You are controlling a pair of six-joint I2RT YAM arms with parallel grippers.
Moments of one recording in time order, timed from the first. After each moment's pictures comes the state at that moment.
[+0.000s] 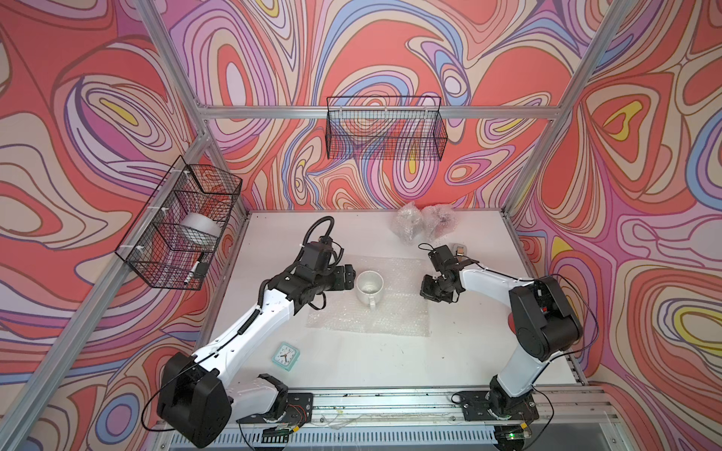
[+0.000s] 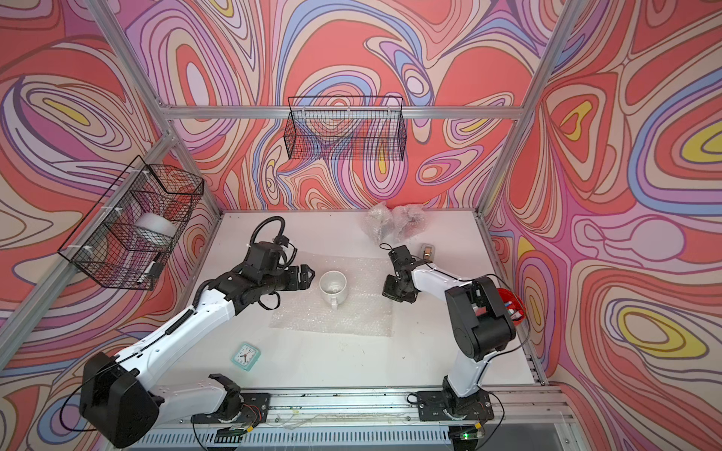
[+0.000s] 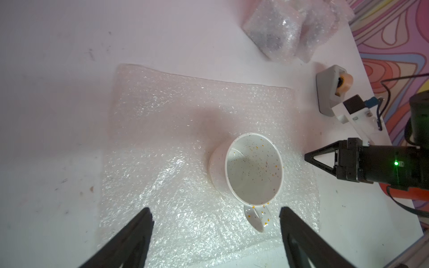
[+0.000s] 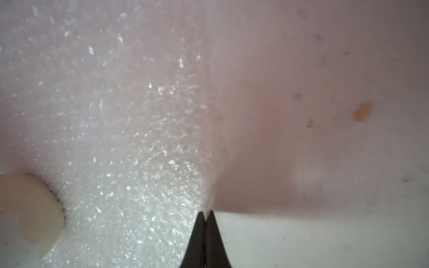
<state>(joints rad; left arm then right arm) -0.51 1.27 0.99 -0.49 0.04 -0.47 0.34 1.72 1.02 -0.58 -0.11 0.63</state>
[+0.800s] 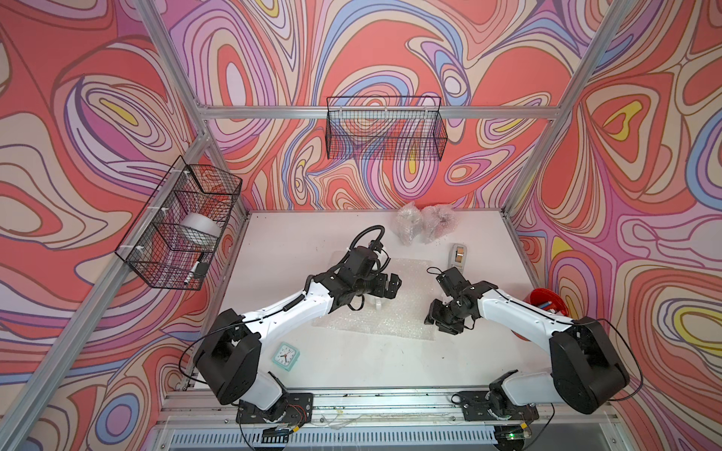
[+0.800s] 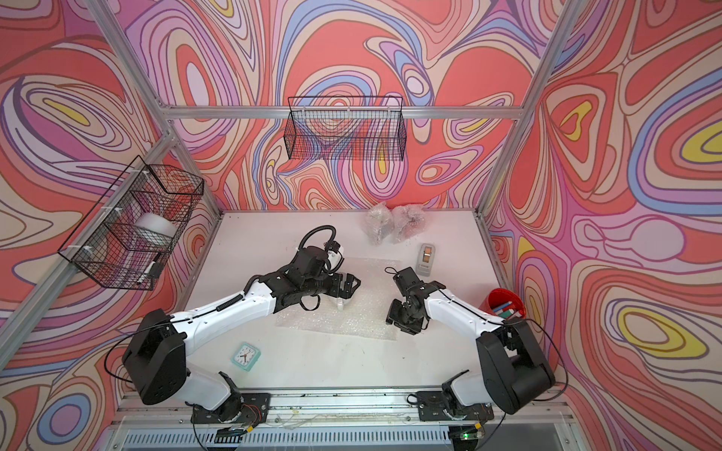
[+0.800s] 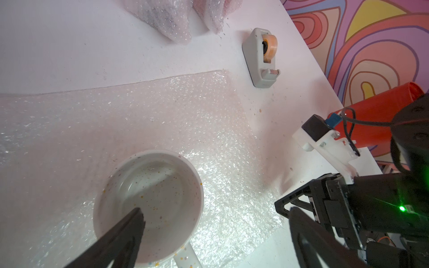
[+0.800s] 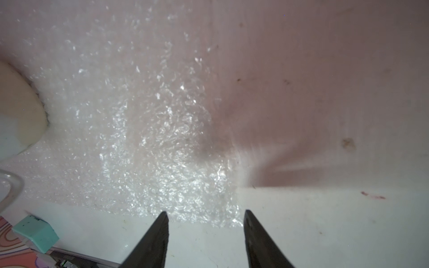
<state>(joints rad) -0.74 1.51 1.07 -0.25 0.09 -0.44 0.43 1.41 0.78 -0.70 -0.24 0.80</state>
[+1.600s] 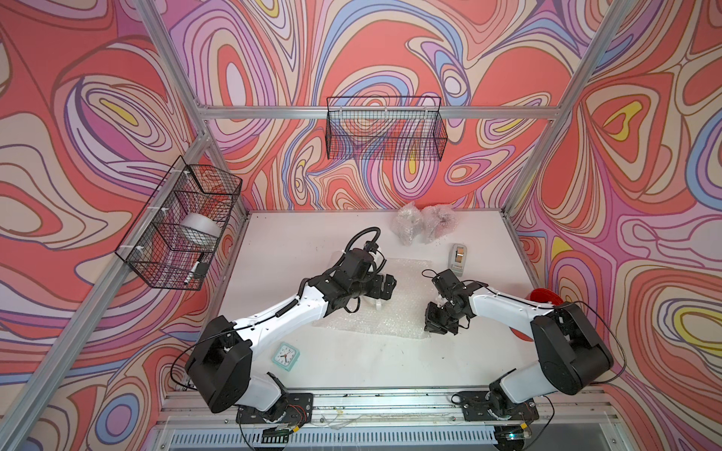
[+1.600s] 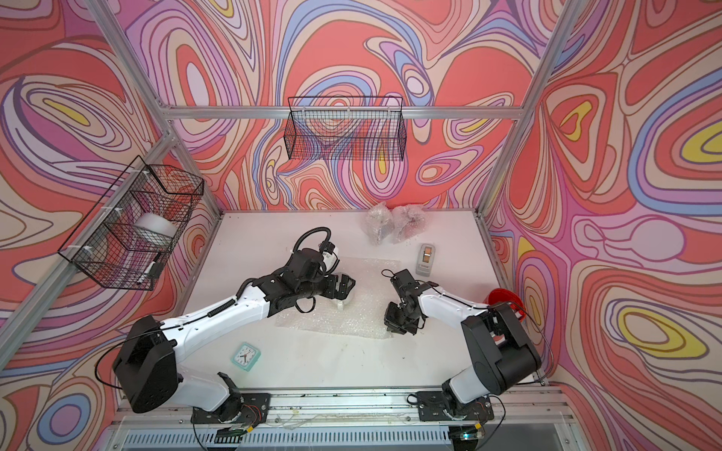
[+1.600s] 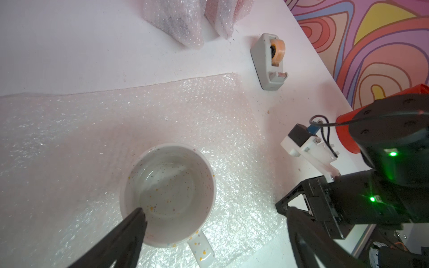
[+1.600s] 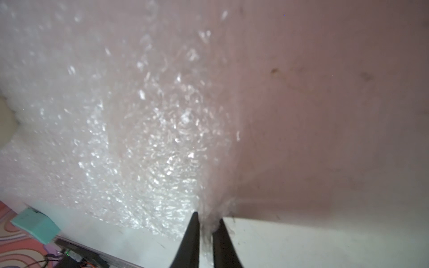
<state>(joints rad) -0.74 1.45 1.02 -0.26 0.05 -0.43 0.43 1.51 0.77 -0.63 -0.33 0.78</state>
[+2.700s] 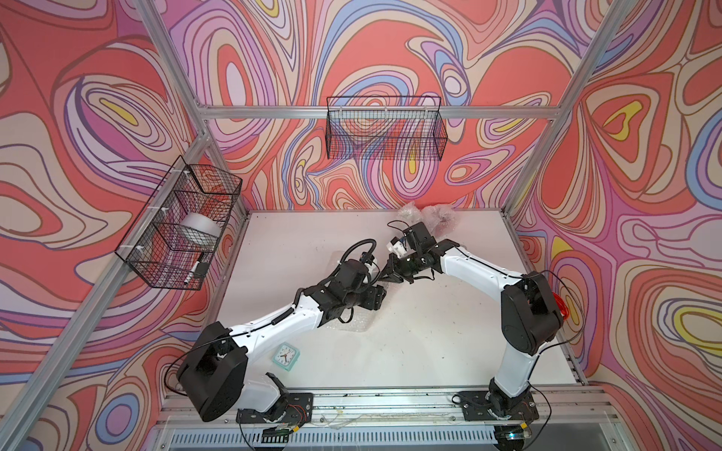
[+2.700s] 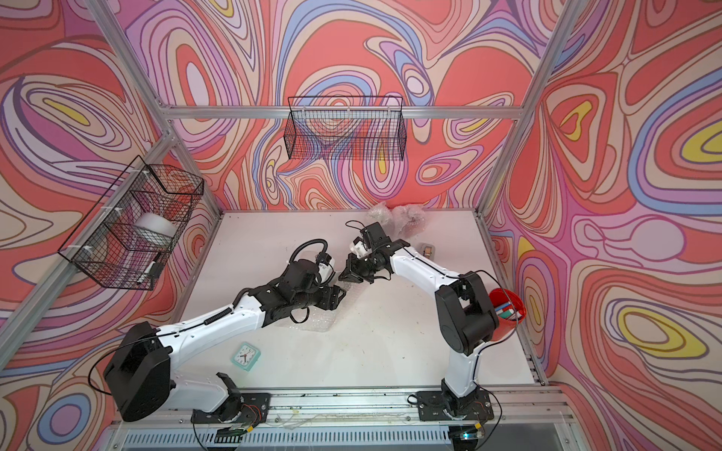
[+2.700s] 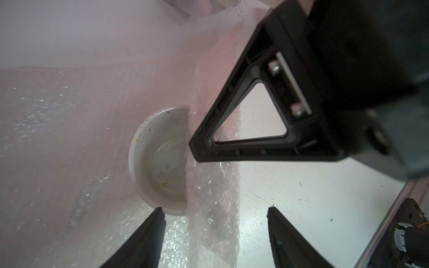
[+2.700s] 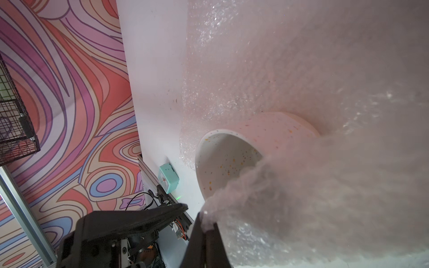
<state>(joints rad) -0.74 1.41 0.91 -0.23 0.02 -0.38 0.50 1.84 1.39 -0.55 -0.67 0.68</state>
